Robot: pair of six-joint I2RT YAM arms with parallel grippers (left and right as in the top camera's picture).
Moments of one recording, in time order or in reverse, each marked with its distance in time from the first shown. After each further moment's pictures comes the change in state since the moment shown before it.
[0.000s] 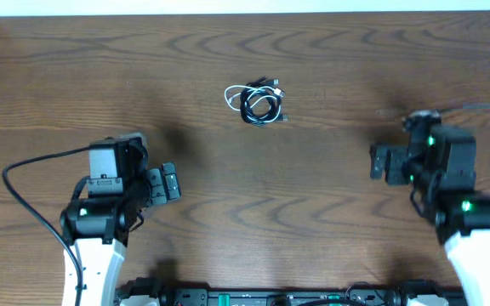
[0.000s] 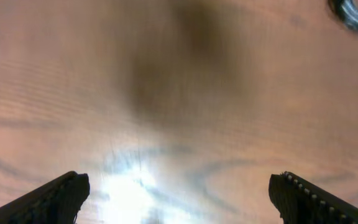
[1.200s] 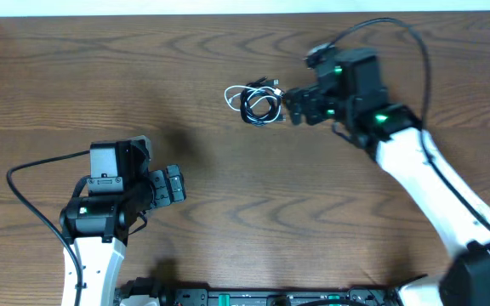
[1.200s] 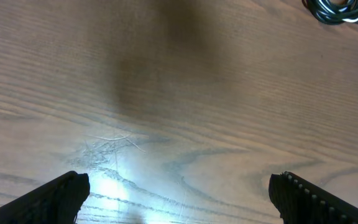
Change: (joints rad) left arm 0.000 0.002 0.001 -0.001 0.085 -0.023; right arm 0.349 0.572 0.390 0.294 -0.151 0.071
